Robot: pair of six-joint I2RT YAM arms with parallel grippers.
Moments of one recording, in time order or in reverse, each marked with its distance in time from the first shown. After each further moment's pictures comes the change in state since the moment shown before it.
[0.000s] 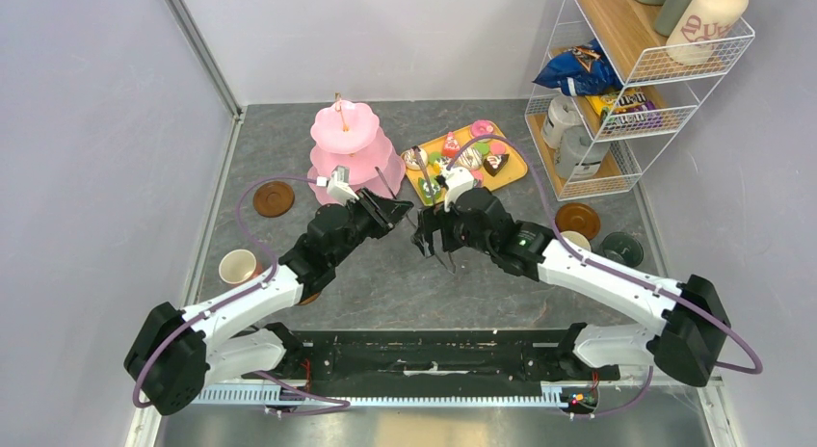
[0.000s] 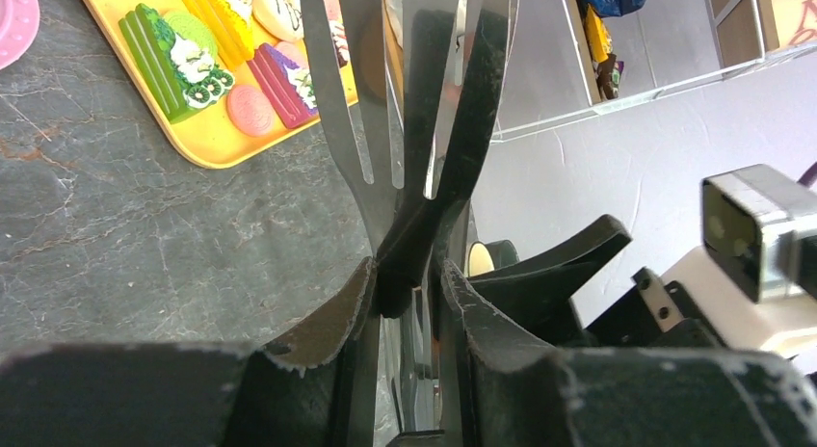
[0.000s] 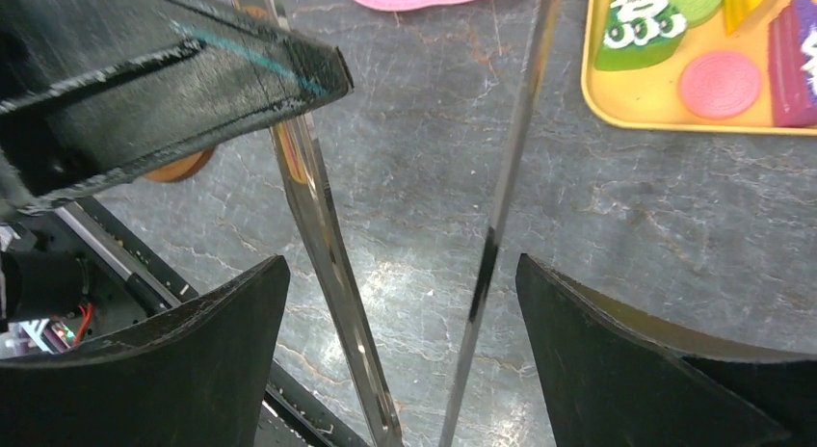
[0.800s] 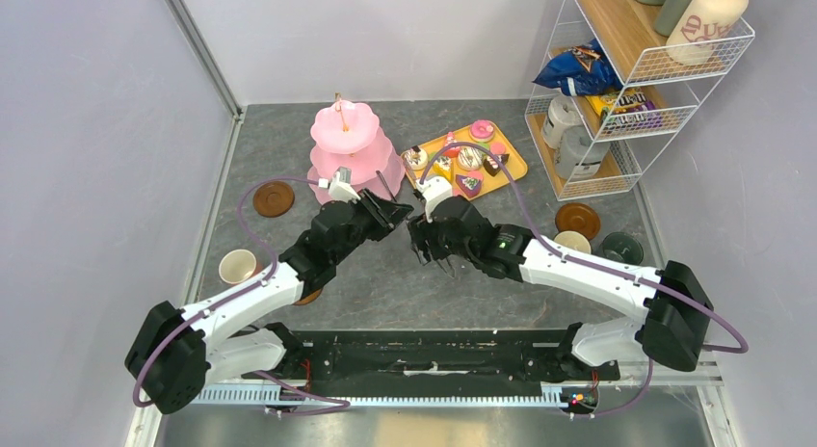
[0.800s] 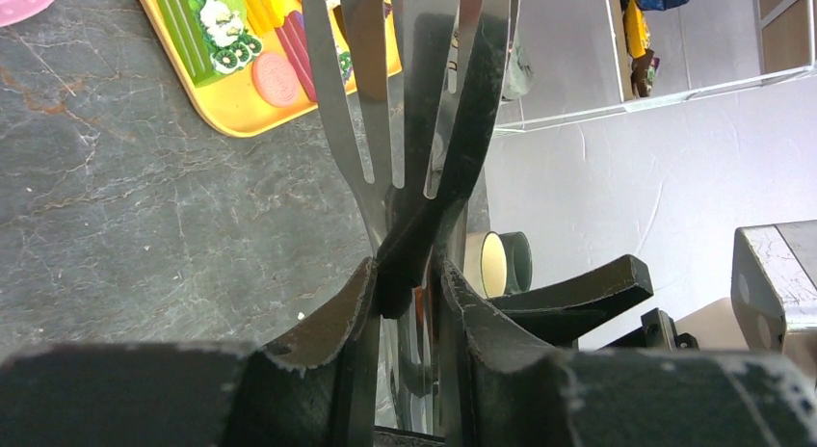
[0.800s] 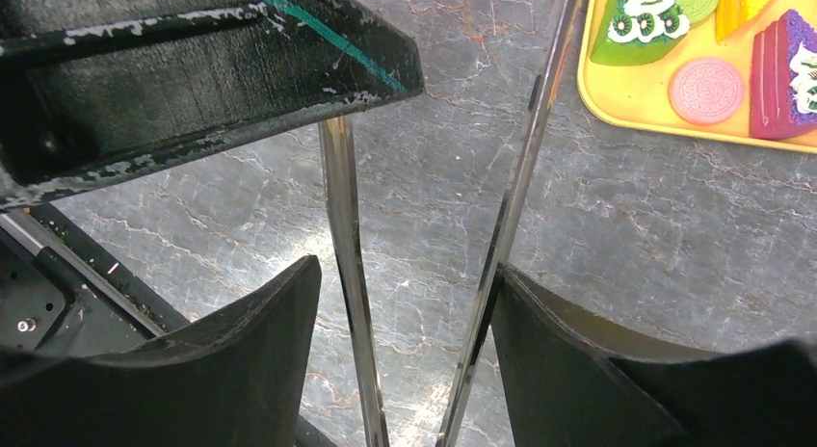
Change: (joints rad) left arm 0.000 0.009 0.032 -0.105 0.002 -0.050; right arm 0.099 0.108 0.058 -0.051 0.106 -0.097
